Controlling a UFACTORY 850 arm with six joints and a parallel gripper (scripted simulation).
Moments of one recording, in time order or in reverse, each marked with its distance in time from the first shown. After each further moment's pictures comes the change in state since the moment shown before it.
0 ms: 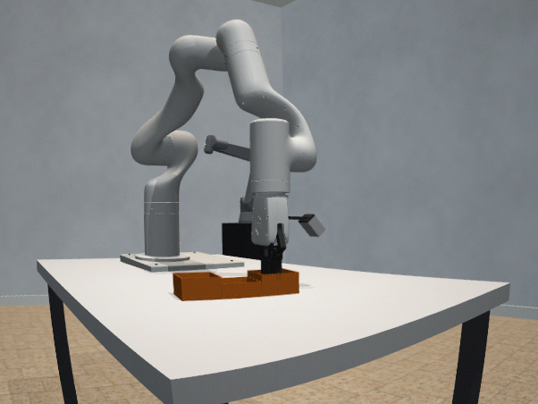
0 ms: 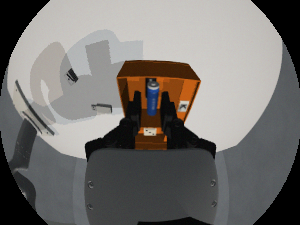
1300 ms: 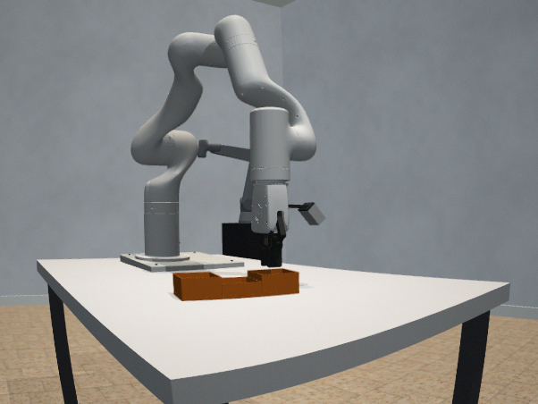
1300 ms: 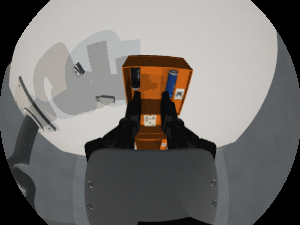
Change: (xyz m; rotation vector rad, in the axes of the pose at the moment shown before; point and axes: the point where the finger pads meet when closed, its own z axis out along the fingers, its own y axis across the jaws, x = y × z) arm 0.000 0.000 -0.025 0.000 0.000 0.000
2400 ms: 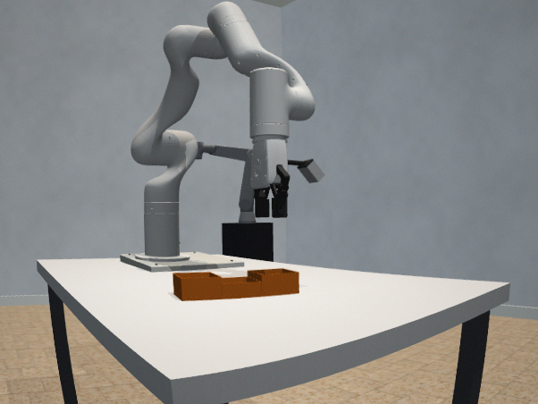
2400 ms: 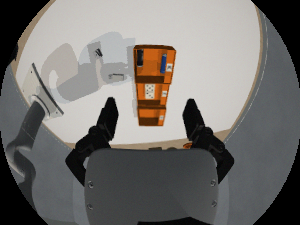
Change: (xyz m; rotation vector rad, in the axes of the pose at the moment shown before) arm 0.000 0.000 -0.093 -0.001 0.000 0.000
